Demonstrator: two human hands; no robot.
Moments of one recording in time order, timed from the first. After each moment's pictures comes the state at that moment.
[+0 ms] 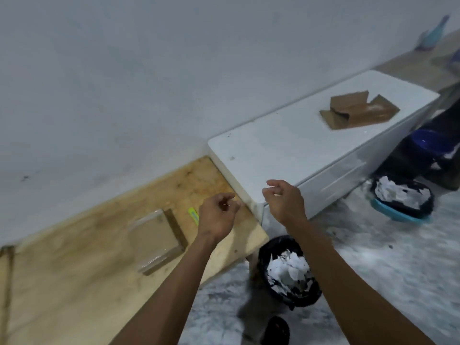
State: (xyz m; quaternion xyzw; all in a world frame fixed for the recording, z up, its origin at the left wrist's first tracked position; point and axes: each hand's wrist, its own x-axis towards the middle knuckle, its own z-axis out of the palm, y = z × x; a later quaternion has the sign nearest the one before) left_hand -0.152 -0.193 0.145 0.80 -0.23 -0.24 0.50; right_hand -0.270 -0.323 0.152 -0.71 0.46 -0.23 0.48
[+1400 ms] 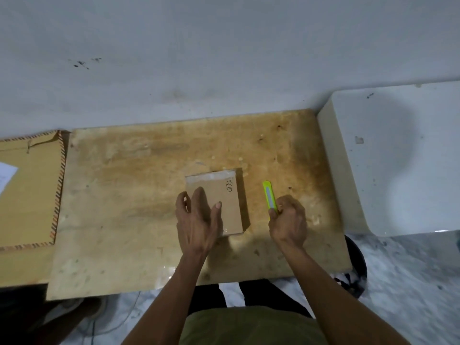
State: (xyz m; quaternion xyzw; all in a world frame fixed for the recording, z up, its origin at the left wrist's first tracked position) left_hand -0.006 -0.036 -0.016 0.93 0.01 -0.11 0.34; right_hand -0.068 -0.228 -0.024 -0.87 0.41 0.03 0.27
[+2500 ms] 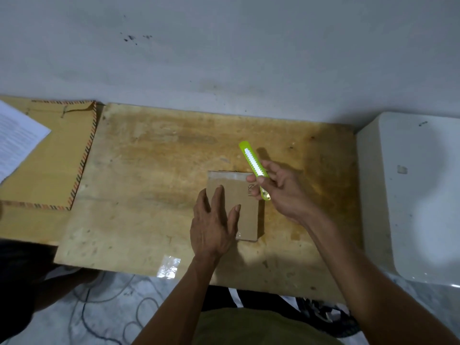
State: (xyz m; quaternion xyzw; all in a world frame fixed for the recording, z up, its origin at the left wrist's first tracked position) left_hand -0.014 -0.043 -0.028 0.96 0.02 -0.08 0.27; right_hand 0.033 -0.222 0.036 -0.67 0.17 0.16 0.70
